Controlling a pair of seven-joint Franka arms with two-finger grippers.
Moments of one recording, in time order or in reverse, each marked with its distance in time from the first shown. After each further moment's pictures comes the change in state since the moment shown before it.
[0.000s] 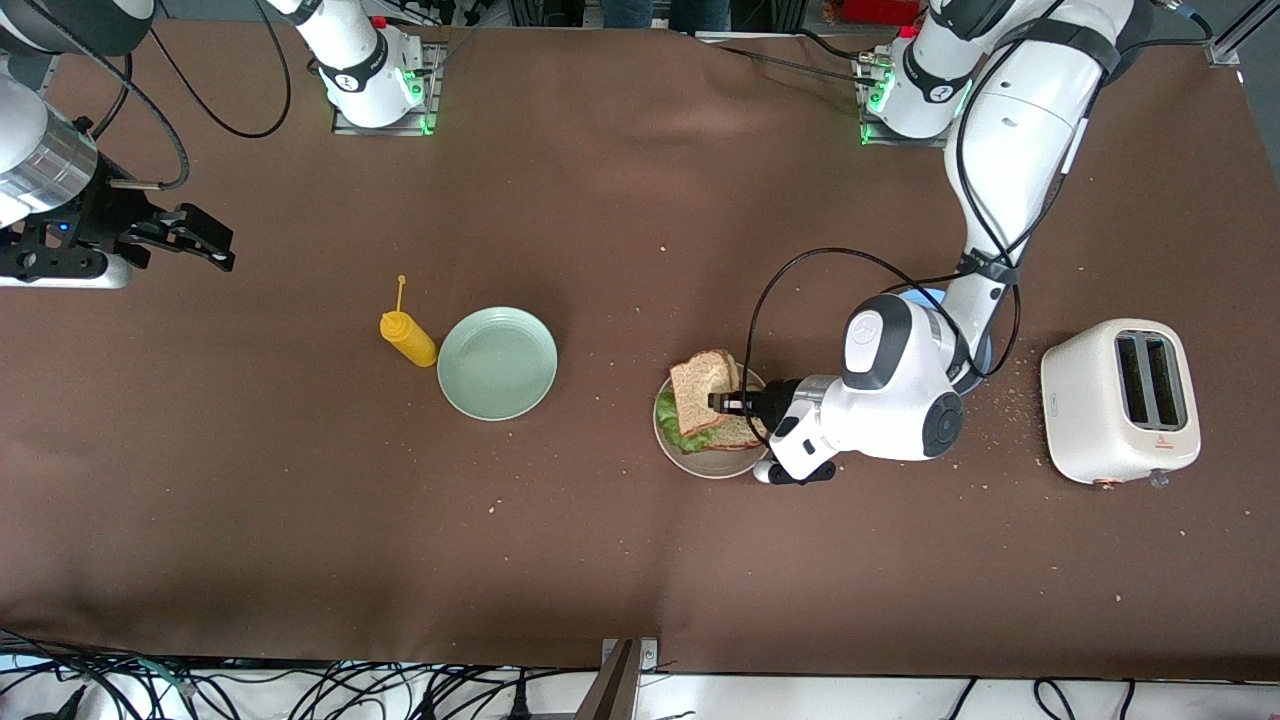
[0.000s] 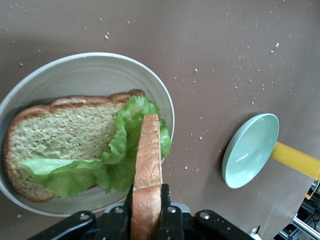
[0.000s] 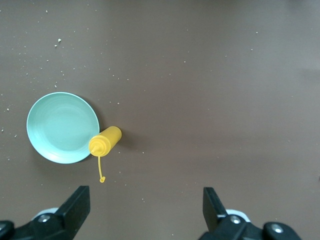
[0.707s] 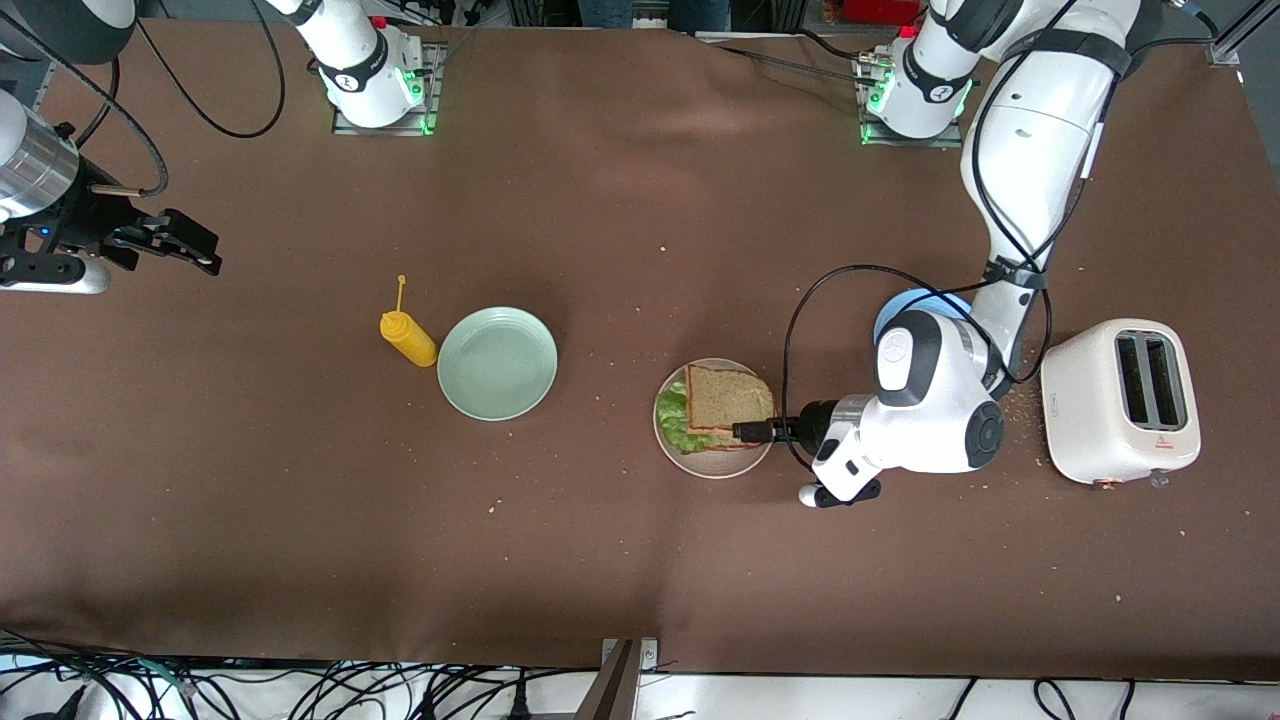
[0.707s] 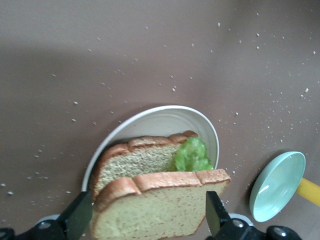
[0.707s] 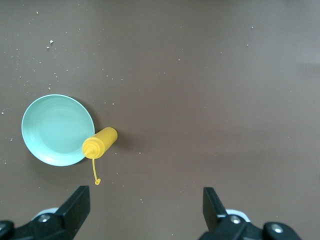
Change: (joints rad) left arm 0.003 0.000 0.109 0.003 0.025 0.021 0.001; right arm 0.012 0.012 -0.034 -0.007 0.007 0.002 -0.007
